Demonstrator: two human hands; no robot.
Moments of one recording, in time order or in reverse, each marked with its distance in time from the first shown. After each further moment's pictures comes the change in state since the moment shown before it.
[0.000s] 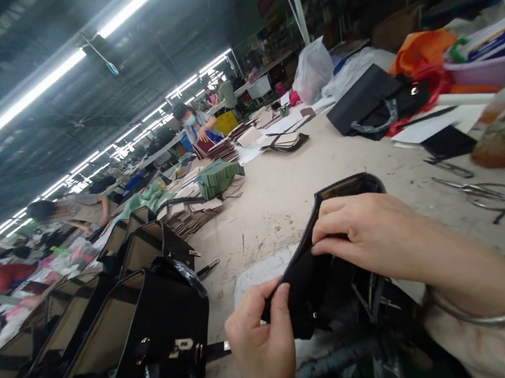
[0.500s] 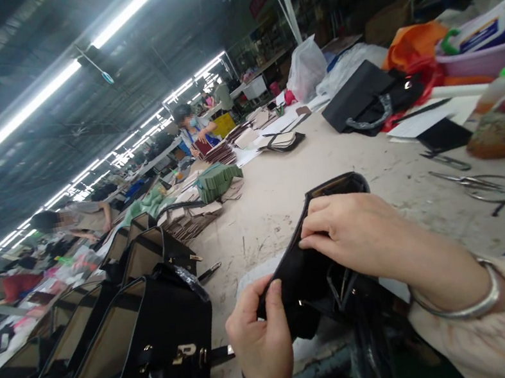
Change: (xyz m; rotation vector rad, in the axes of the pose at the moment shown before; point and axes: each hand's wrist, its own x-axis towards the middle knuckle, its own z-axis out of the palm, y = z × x) left_hand 0.003 -0.008 0.008 0.031 0.056 -0.053; right_hand 0.006 -0.007 0.007 -0.109 0.044 0.060
